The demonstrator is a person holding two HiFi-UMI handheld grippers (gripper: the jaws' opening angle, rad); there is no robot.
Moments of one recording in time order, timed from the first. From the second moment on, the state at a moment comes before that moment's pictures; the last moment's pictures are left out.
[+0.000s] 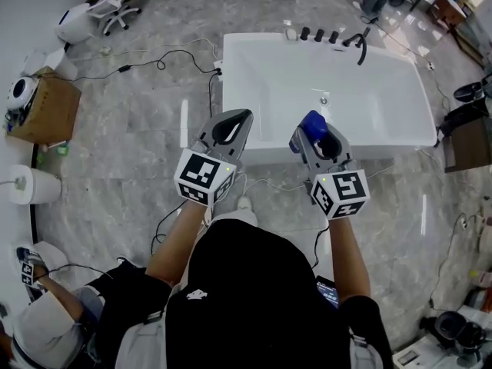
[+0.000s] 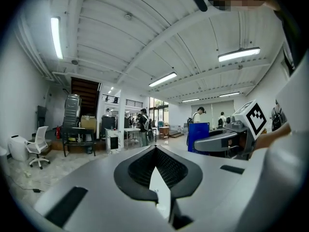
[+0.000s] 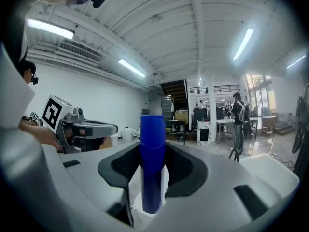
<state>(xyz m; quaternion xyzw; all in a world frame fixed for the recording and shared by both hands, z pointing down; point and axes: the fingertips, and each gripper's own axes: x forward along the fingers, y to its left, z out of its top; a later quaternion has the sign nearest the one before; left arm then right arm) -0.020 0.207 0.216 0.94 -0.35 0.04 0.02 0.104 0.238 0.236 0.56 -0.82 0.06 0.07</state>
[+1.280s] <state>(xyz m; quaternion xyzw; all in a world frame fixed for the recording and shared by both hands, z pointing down) -0.006 0.011 0.261 0.91 -0.41 0.05 0.07 0.125 0.028 0.280 0.50 -0.85 0.08 0.11</state>
